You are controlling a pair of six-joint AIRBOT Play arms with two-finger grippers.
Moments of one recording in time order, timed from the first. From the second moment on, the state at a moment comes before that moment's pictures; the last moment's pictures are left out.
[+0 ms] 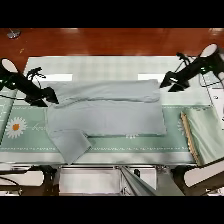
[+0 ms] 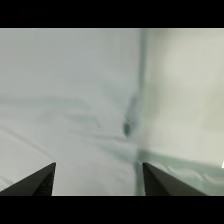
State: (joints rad) left arm 0.19 -1.51 1.26 1.29 -1.48 -1.43; right arm -0.17 -1.74 1.61 -1.16 1.54 1.46
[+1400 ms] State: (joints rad) left arm 0.47 -1.05 0.36 0.95 -1.20 -1.25; right arm -0.39 -0.96 0.59 -0.79 1.11 1.25
